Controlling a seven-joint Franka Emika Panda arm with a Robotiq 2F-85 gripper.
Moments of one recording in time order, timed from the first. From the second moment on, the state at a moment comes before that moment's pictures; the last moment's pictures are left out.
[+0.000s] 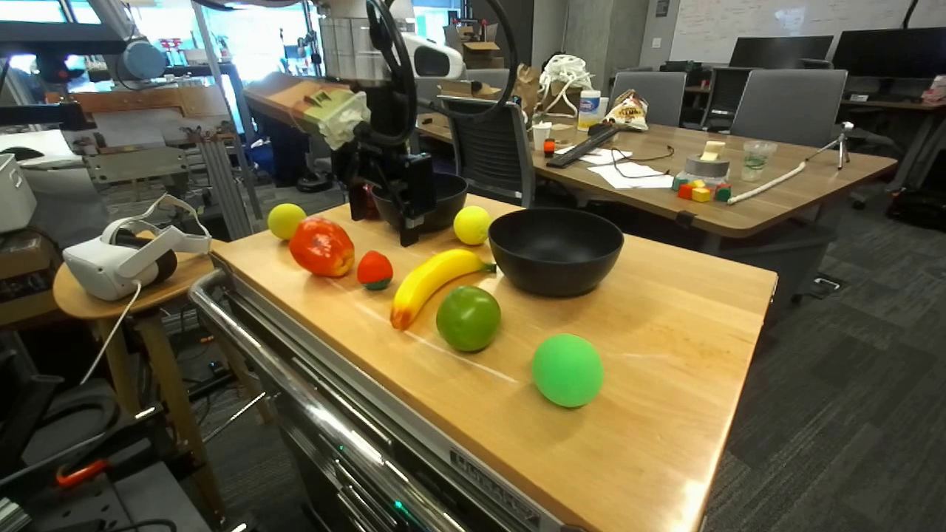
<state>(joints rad) -0.02 -0.13 -0.09 -2.42 0.06 2.29 -0.13</state>
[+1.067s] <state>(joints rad) -0.06 -0.02 -0.09 -2.48 0.01 2.55 -0.04</state>
